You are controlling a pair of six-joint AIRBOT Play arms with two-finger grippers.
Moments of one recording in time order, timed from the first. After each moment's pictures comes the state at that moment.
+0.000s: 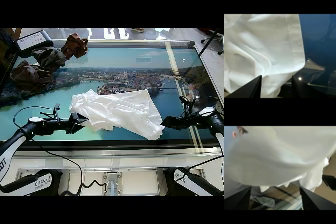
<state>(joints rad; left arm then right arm) 0.11 -1.26 0.49 0.33 -1.02 -1.04 -0.36 -1.13 0.68 -1.06 1.13 1.08</state>
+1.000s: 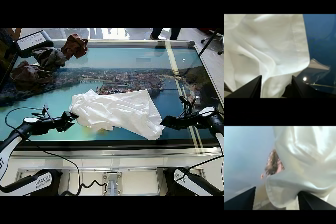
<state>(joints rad) 0.21 -1.25 0.49 0.48 -0.77 -1.15 -0.36 -1.13 0.68 -1.03 1.14 1.10</state>
